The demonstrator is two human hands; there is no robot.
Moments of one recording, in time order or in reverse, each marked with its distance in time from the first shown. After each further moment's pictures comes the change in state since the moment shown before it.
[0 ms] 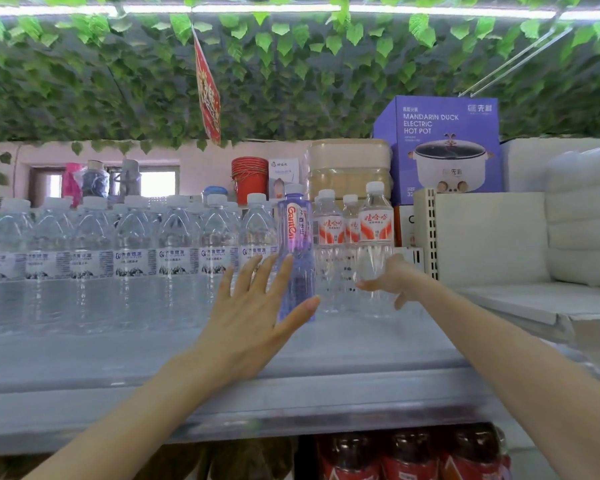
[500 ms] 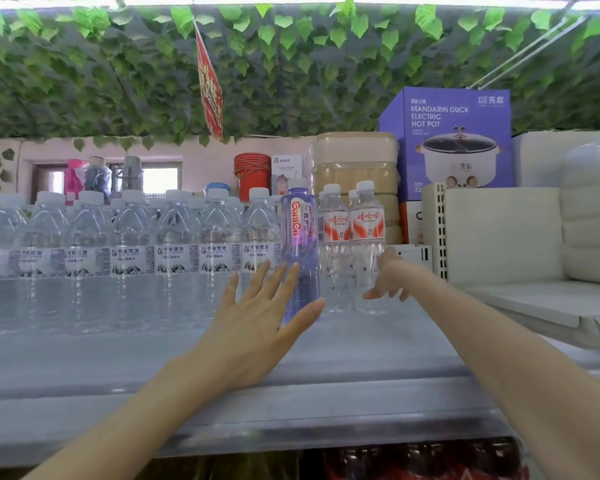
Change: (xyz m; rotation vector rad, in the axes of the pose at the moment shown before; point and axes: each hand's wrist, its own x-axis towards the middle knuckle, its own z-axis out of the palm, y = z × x) left_hand 0.002 0.000 0.001 -0.029 -0.131 0.016; right_hand 0.022 -0.008 0.009 -0.310 -0.023 -0.047
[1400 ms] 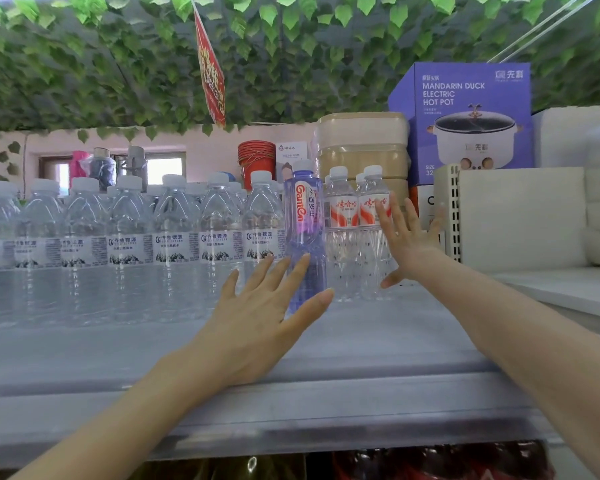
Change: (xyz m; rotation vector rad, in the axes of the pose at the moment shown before) left_hand 0.001 -0.001 0.002 -0.041 -0.041 -0.009; right_hand 0.012 0.011 -0.001 -0.816 0.306 -0.159
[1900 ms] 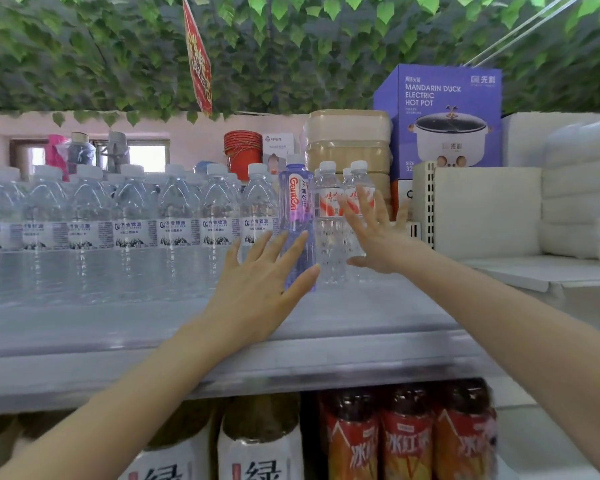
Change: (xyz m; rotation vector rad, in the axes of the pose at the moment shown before) left_hand -0.007 0.007 -0.006 0.101 0.167 0.054; right_hand -0.051 -0.017 -0.028 0.131 0.152 -0.203
